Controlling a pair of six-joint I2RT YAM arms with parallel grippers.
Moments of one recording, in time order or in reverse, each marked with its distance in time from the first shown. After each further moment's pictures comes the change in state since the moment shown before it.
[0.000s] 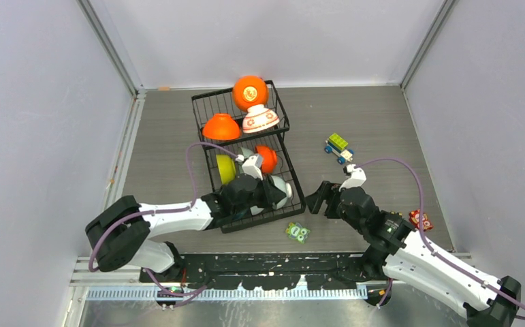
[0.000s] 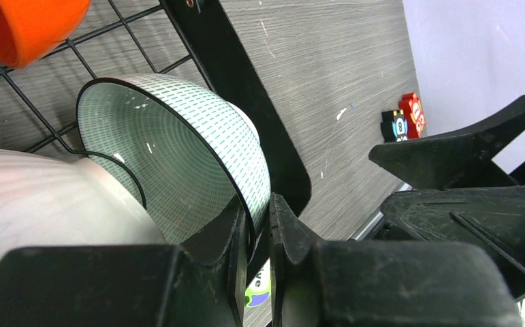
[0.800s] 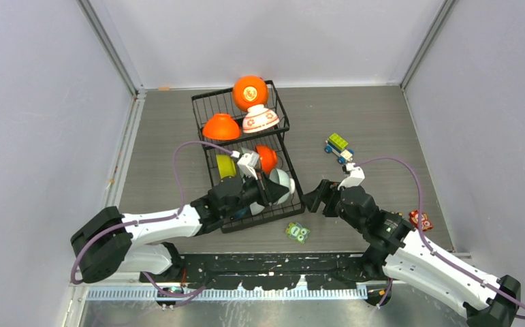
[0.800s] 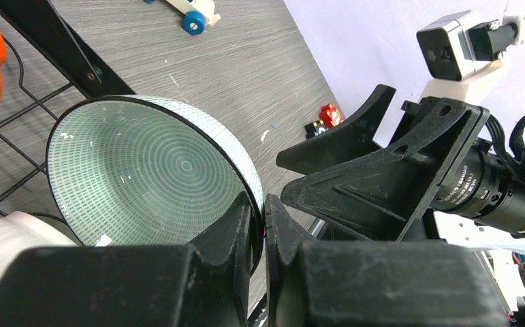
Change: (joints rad) left arm -0.003 -0.135 -0.080 0.219 0.068 0.096; right arm 0.000 0.014 -0.002 0.069 -0.034 0.003
